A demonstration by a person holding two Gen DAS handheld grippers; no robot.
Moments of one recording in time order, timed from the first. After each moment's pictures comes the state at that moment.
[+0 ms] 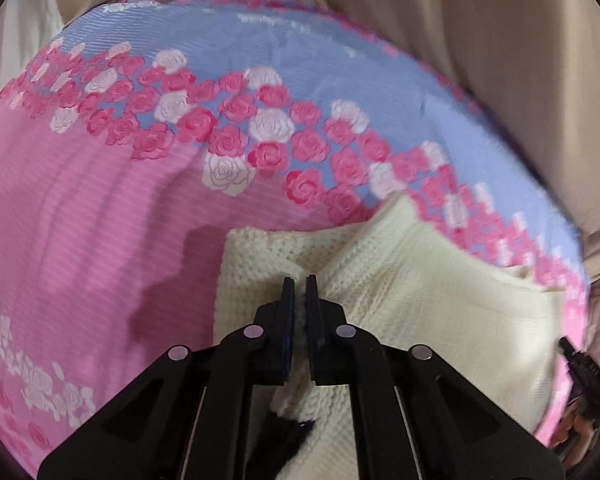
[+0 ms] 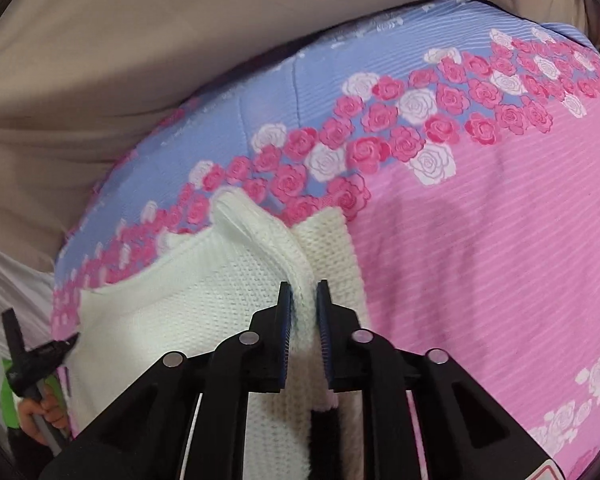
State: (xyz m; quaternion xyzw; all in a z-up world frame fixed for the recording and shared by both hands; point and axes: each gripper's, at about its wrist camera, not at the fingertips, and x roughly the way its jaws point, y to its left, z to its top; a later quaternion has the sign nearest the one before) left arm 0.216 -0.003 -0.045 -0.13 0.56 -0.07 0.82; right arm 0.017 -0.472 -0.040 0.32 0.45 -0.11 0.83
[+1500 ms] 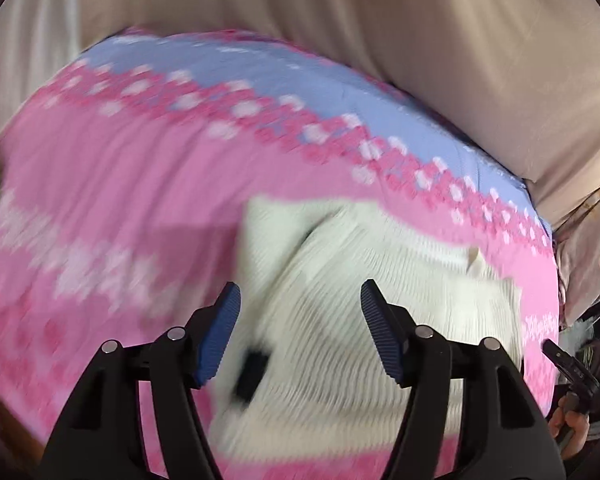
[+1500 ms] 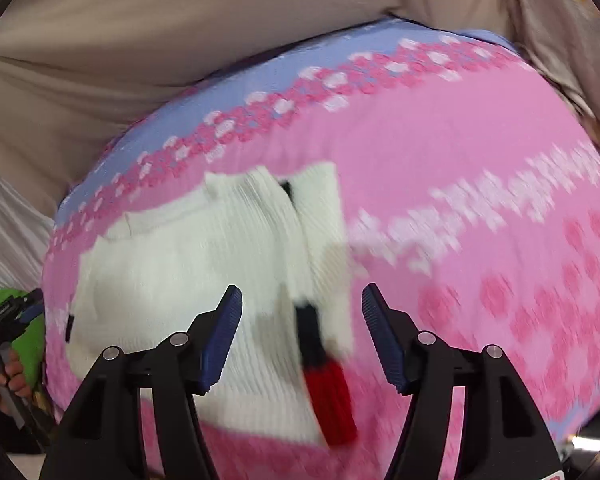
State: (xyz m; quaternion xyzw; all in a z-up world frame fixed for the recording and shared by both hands) left arm 0.082 -0.003 0.000 -0.10 0.51 -0.13 0.84; right arm -0.126 -0.426 0.000 0.23 0.47 -0.12 0.84
